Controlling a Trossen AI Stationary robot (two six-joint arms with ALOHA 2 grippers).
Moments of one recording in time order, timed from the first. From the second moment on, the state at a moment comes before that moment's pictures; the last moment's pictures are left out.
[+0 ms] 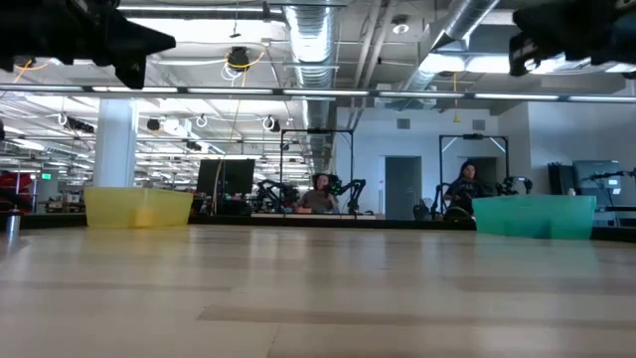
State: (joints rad) left arm 0.35 0.18 0.26 -0.03 0.23 -0.08; right arm -0.12 0.29 0.26 0.07 -0.40 -0.07
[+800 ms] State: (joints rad) left arm 0.28 0.01 0.01 0.08 0.28 -0.18; right arm -0.12 0.12 0.01 0.30 -0.21 0.03
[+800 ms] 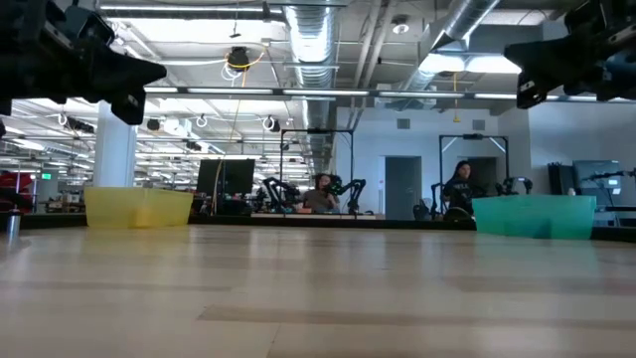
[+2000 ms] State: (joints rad) left arm 0.28 0.01 0.01 0.03 0.04 -0.13; right arm -0.13 0.12 0.01 0.06 -0.21 0.02
